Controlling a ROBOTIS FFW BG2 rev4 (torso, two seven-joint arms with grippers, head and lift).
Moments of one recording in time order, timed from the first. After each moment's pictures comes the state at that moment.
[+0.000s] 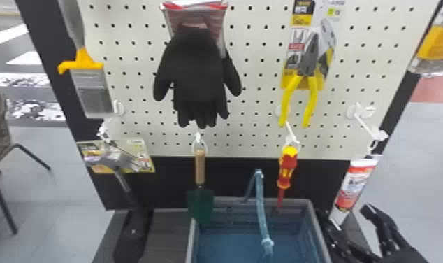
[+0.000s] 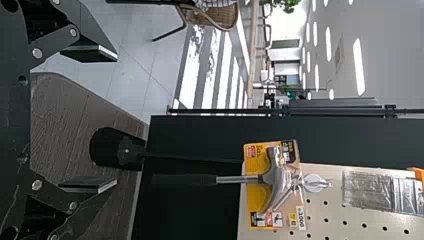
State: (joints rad) left arm 1.10 0.09 -0.11 -2.23 0.02 -0.28 0.44; right arm 0.50 0.00 -0.16 -1.99 -0.11 -0.26 0.58
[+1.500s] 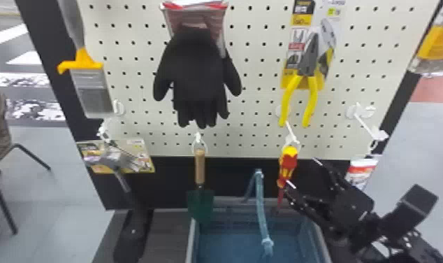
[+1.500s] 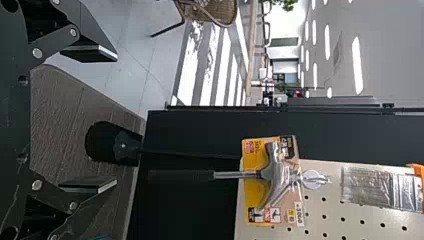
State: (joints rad) left arm 1.07 0.09 -0.13 -2.22 0.02 -0.27 0.44; right arm 0.17 -0.05 -0.07 -1.81 -0.13 -0.14 0.78
